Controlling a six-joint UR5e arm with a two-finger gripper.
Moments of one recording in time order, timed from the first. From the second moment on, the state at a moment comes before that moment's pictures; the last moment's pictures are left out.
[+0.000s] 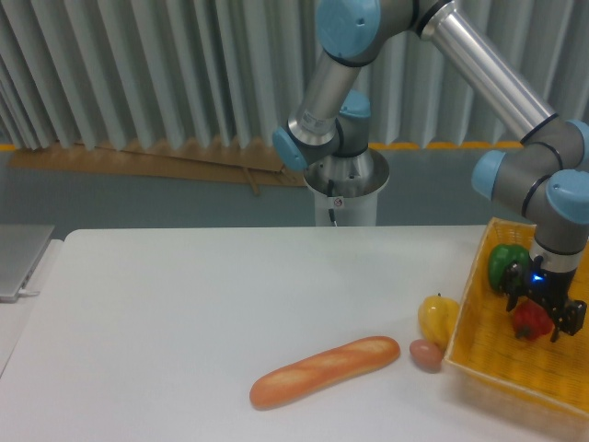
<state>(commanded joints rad) 2.86 -2.05 -1.55 -1.06 1.54 1.58</state>
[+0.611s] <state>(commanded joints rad) 2.85 -2.04 -1.55 -1.06 1.55 1.59</state>
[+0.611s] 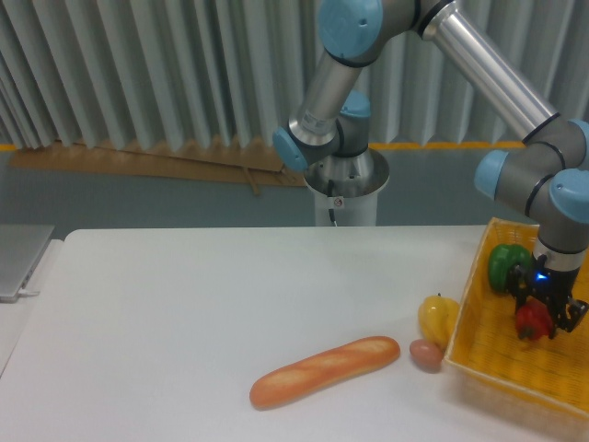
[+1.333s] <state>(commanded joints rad) 2.80 -1.91 -1.53 -1.21 1.54 1.58</state>
